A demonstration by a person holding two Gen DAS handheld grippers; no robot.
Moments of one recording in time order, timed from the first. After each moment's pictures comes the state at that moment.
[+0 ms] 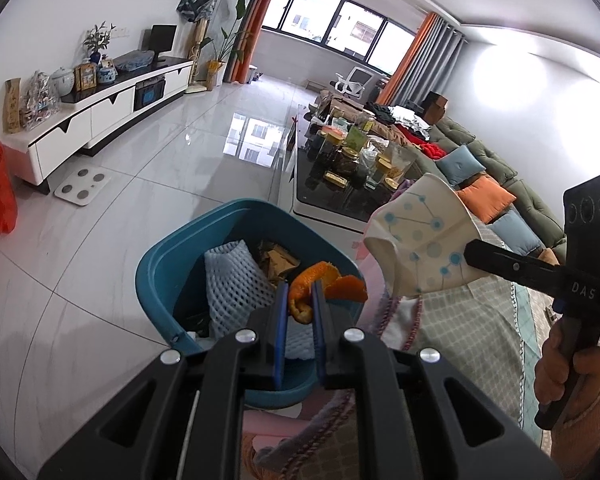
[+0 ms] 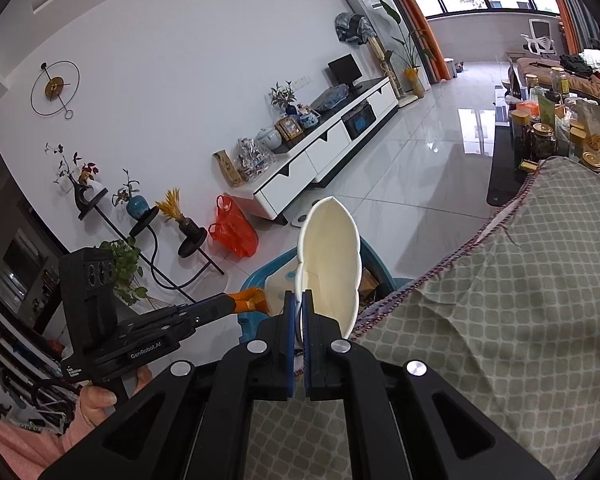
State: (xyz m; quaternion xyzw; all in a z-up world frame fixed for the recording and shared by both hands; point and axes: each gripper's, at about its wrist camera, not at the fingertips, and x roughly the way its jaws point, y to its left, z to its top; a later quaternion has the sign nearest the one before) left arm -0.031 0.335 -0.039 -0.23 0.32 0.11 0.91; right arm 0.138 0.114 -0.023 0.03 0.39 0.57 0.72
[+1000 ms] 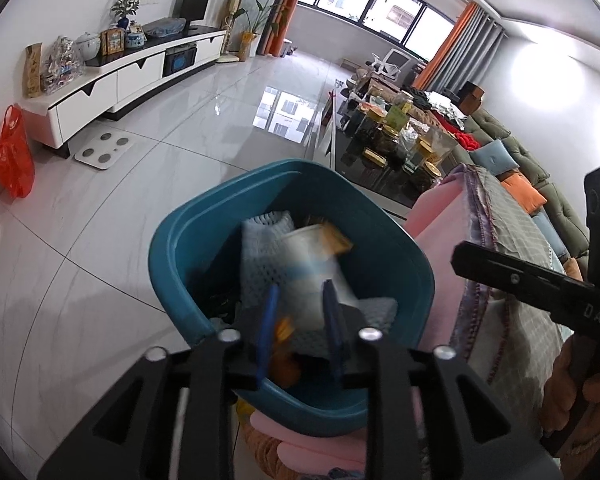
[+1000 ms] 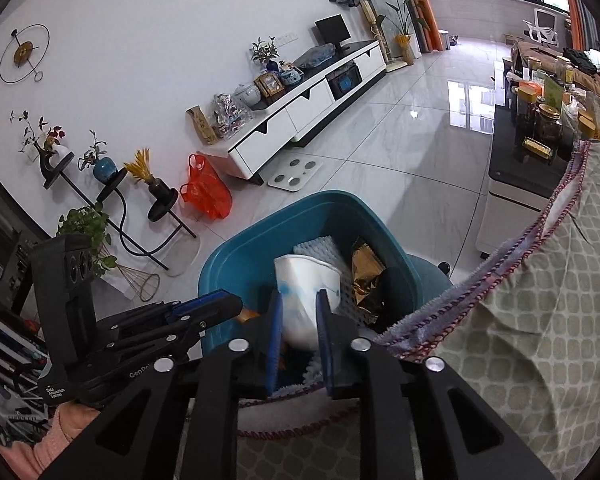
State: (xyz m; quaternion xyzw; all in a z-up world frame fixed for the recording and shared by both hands) left arm -0.008 0.366 -0.093 -0.26 0.36 0.16 0.88; right arm 0.134 0.183 -0.058 -0.03 0.44 0.54 0.72
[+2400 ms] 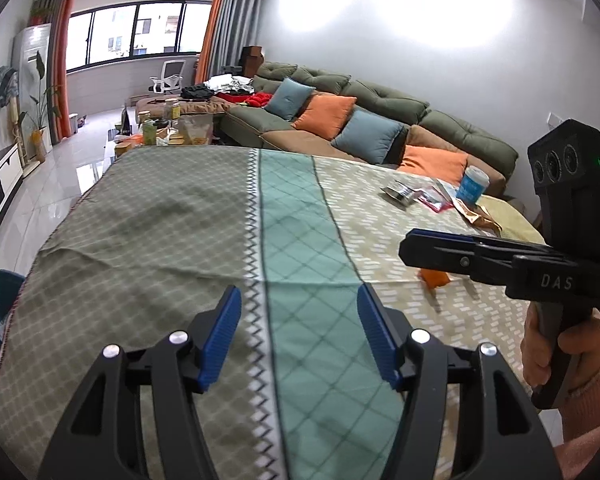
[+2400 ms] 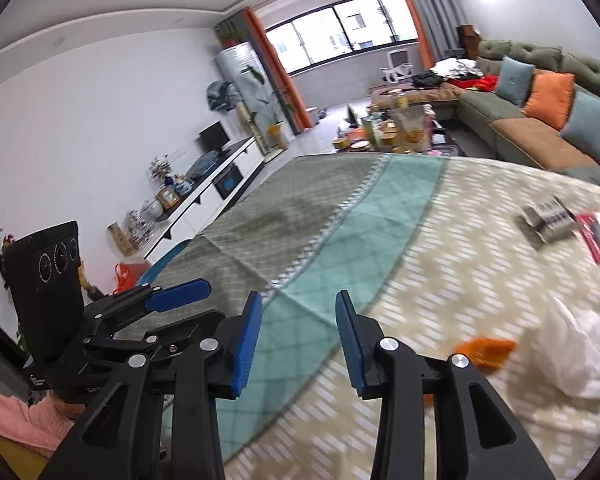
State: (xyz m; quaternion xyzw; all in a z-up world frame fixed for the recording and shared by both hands) left arm 0.033 0.028 -0.036 -0.04 0.33 -0.17 0.93; right arm 0.089 -0.183 -0.038 0.11 0.35 0.35 0.86
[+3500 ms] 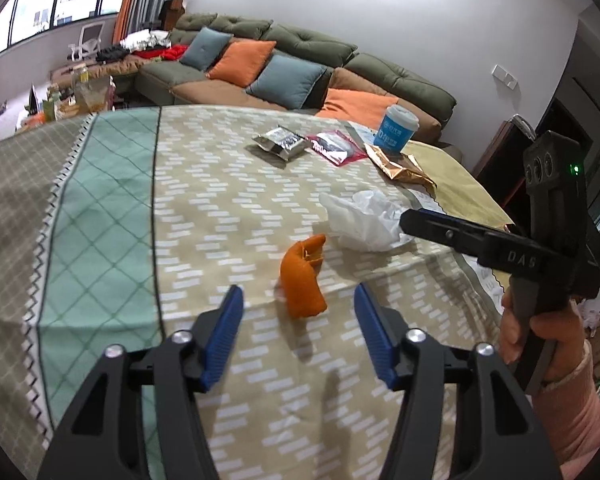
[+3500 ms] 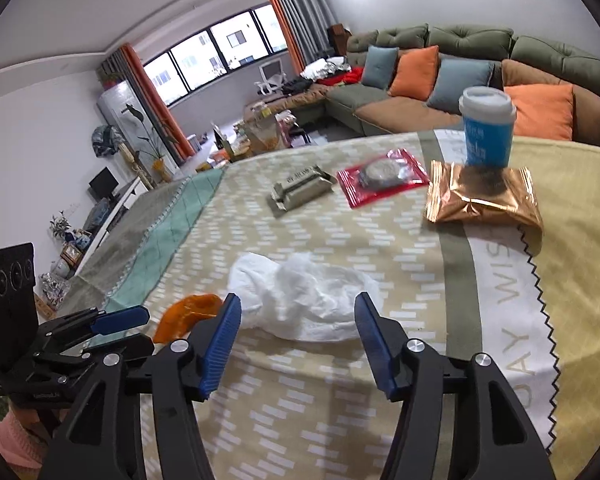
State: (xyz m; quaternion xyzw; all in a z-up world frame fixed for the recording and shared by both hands) left arm 0.087 -0.100 -0.064 -0.03 0.41 -0.31 0.86; right arm 0.094 -0.338 -0.077 0.15 0.38 0.15 0.90
